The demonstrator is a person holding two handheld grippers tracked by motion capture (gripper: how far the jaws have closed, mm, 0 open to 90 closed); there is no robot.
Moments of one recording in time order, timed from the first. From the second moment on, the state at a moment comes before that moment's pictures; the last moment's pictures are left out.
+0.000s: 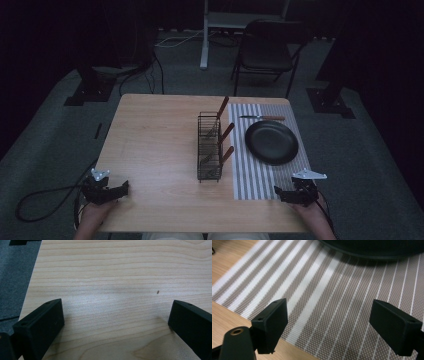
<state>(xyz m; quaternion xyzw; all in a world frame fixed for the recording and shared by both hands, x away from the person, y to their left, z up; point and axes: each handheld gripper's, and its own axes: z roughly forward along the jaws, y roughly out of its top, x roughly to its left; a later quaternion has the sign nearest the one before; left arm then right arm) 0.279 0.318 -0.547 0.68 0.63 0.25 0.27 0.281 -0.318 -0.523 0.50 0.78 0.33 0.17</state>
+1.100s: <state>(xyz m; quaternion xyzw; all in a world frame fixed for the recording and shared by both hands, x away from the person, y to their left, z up) 0.280 0.318 -0.547 0.68 0.63 0.25 0.27 0.303 -0.280 -0.471 0.43 0.80 0.40 0.15</state>
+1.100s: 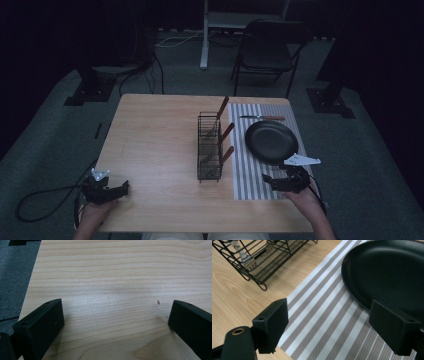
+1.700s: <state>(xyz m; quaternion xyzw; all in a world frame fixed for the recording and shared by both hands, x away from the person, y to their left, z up) 0.280 0.318 -0.547 0.68 0.63 0.25 0.27 0.327 -0.256 -0.446 0.40 0.80 0.42 0.16</state>
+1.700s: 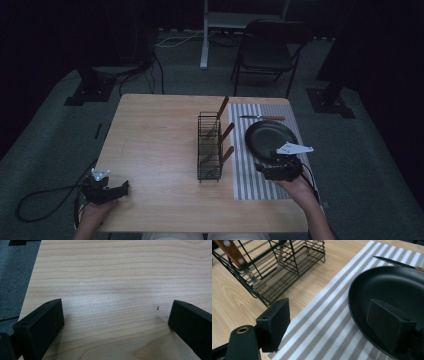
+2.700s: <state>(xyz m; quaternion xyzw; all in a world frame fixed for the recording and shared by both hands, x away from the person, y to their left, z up) 0.280 0.318 -0.547 0.68 0.63 0.25 0.27 0.366 -0.206 -0.419 0.36 0.81 0.43 0.15</state>
